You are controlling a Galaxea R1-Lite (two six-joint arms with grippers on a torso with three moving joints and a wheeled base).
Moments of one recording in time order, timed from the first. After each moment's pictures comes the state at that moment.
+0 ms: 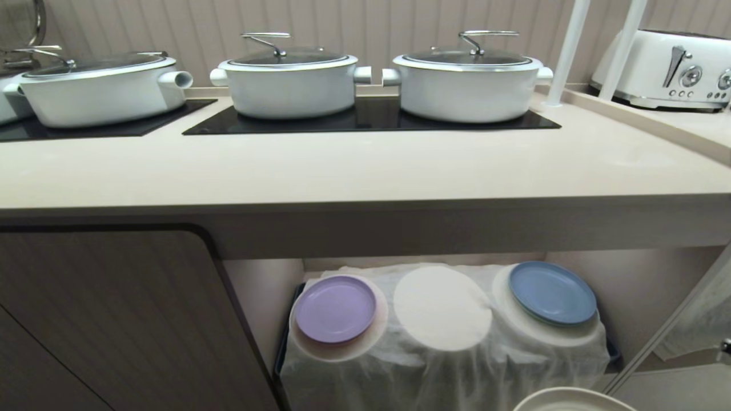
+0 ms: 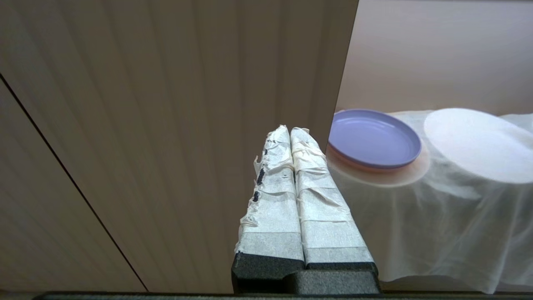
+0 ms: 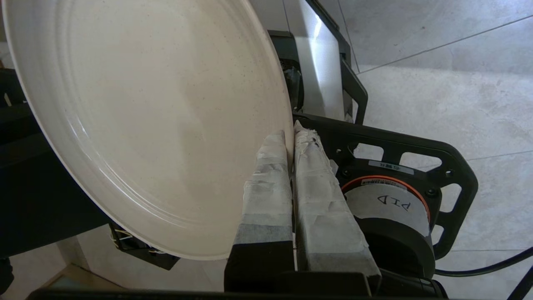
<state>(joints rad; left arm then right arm) 0.00 0.00 0.00 0.00 0.01 -0.04 -0.06 1.13 -0.63 0.83 0.39 -0.01</state>
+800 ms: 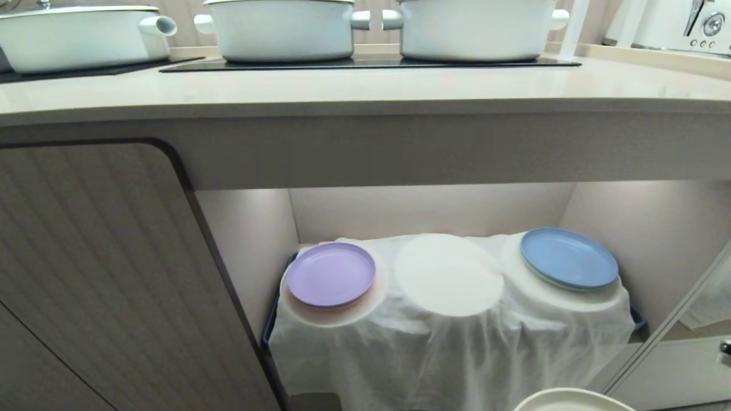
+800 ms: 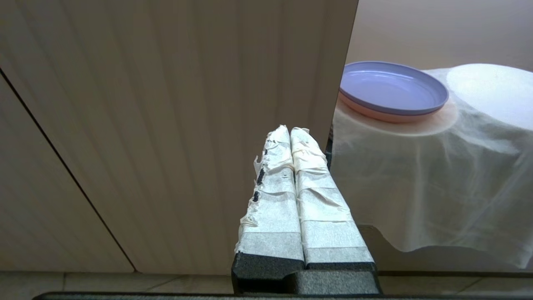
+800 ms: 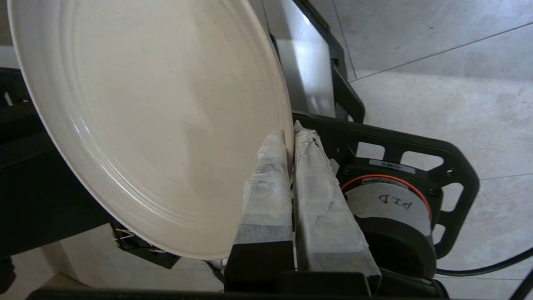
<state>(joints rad) 0.00 0.00 0.00 0.00 0.01 -0.04 -0.06 1.13 -0.63 0.83 0.39 -0.01</state>
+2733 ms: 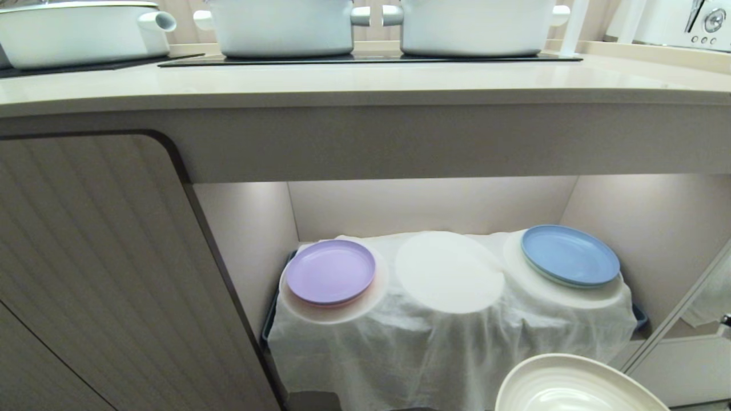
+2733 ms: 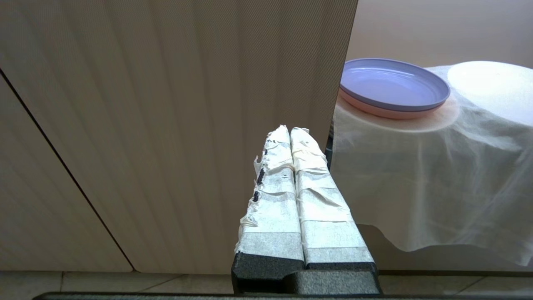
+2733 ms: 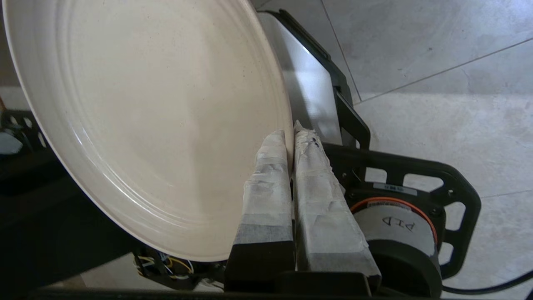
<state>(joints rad) 0.00 0.00 0.00 0.00 0.01 -0.04 -0.08 1.16 -0.68 0.77 0.39 0.07</state>
